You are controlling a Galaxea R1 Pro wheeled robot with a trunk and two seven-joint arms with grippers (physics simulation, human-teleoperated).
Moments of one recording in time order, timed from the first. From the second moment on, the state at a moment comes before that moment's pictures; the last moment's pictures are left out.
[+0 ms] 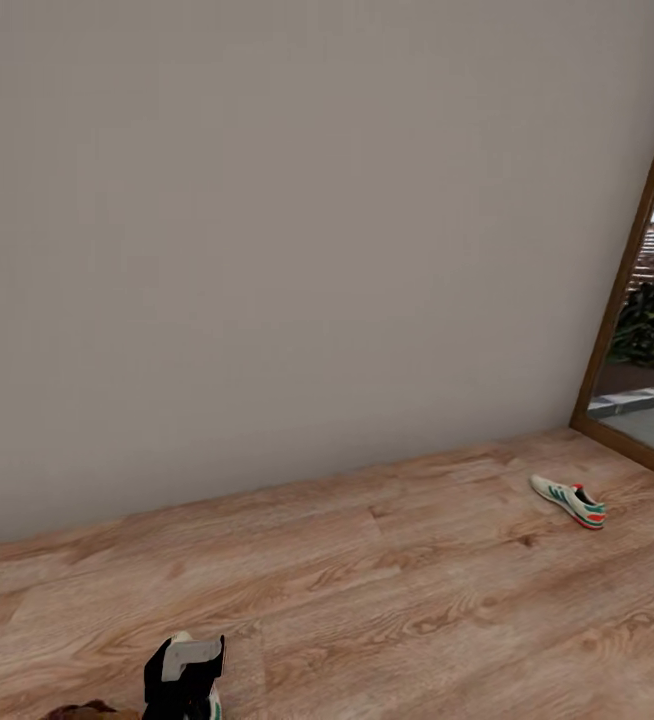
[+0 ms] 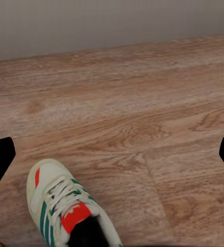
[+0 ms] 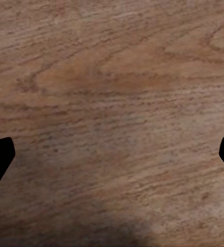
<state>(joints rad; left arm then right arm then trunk) -0.18 -0.01 0.00 -0.64 0.01 -0.35 0.06 -0.06 0.00 0.00 -0.46 0.03 0.00 0.00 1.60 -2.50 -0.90</state>
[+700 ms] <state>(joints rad) -0.18 -0.01 0.00 -0.64 0.01 -0.35 0.06 -0.06 0.00 0.00 -0.46 0.03 0.00 0.00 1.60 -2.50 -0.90</state>
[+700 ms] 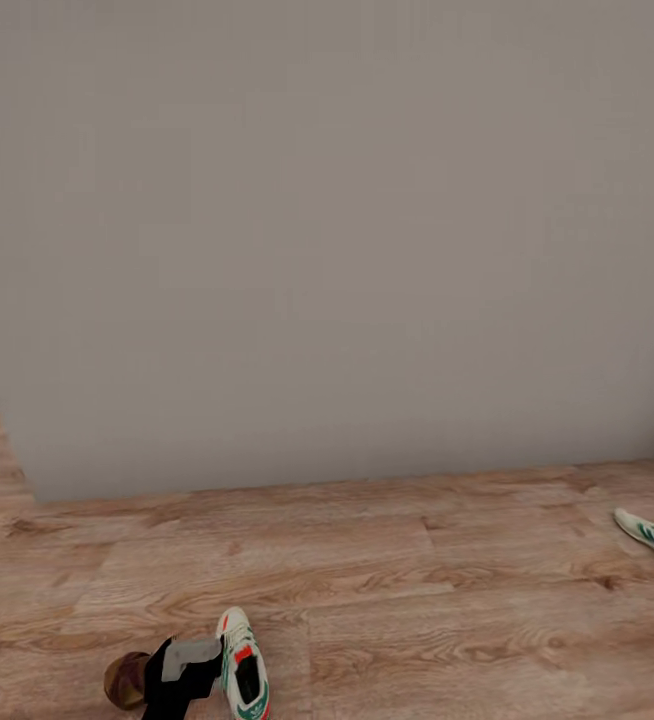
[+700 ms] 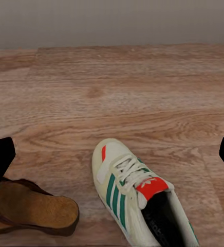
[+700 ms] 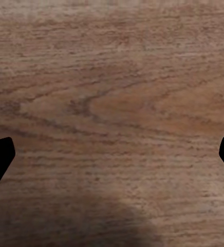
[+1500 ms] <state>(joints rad) -0.18 -0.01 0.00 -0.64 0.01 -0.35 0.06 -0.06 0.00 0.00 -0.46 0.03 0.00 0.00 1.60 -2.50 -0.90</state>
